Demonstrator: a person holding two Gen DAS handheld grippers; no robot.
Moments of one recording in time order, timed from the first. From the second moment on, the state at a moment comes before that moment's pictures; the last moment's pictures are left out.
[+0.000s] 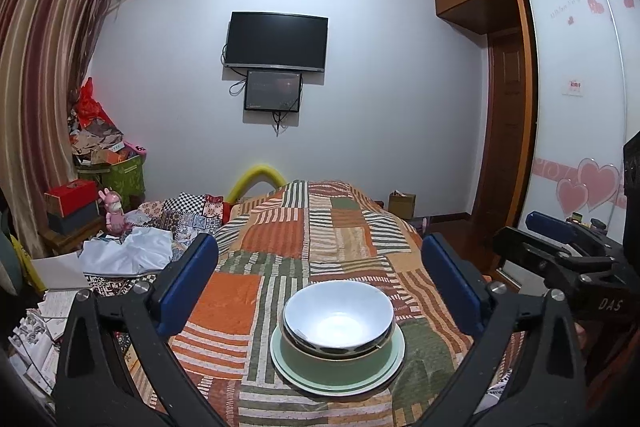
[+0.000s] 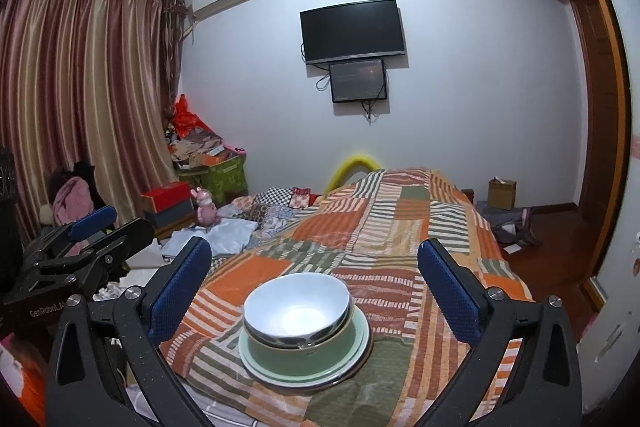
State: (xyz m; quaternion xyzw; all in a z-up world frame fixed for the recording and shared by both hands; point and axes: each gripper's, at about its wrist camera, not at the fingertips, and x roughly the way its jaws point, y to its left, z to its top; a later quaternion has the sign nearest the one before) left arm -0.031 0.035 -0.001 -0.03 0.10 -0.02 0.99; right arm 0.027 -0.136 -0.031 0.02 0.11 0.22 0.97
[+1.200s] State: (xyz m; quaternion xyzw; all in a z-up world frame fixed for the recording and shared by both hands) left arm -0.028 0.036 -0.006 -0.04 0.10 -0.02 0.99; right arm 0.019 -0.138 -0.030 0.02 0.10 0.21 0.97
